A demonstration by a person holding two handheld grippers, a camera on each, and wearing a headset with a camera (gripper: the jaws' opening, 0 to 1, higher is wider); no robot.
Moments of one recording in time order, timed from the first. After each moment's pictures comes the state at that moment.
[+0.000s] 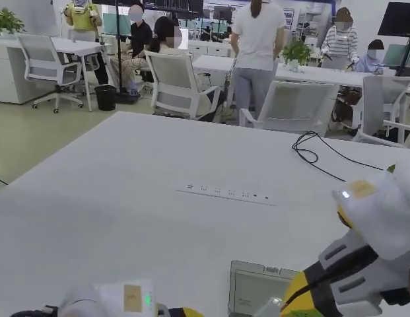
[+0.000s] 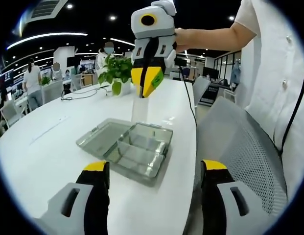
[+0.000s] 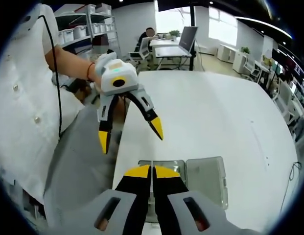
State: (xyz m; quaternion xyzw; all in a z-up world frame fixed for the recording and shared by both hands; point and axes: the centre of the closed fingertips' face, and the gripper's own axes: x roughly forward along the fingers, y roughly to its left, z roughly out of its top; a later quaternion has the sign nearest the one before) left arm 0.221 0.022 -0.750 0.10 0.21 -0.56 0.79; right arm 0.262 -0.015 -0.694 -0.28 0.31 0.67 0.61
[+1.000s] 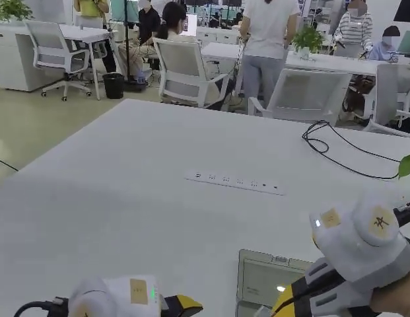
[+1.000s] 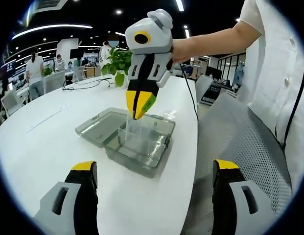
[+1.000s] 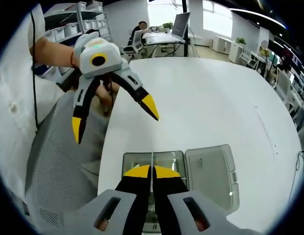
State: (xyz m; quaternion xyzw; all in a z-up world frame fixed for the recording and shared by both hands) left arm 0.220 0.030 -0.767 0.09 0.24 -0.56 0.79; right arm 0.276 -0.009 -0.755 -0.28 0.34 0.65 0.62
